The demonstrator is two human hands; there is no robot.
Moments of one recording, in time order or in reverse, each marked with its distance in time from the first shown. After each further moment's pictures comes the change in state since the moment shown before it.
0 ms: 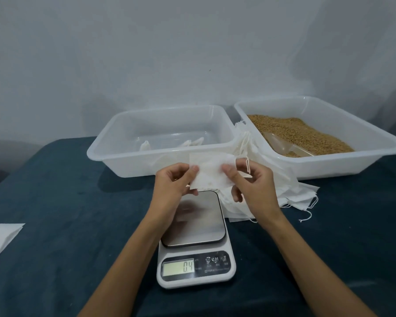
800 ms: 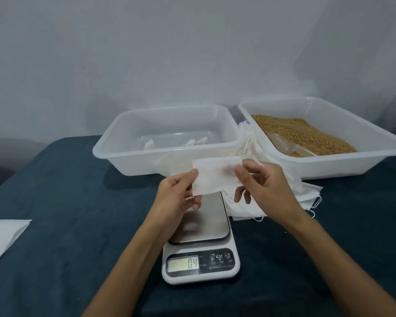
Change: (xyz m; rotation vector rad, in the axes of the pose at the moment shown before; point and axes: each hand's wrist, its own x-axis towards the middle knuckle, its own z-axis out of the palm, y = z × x) left_hand -0.025 0.008 -0.006 -0.175 -0.093 -0.159; right_hand -0.009 -0.038 -0.010 -0.217 -0.209 -0.035
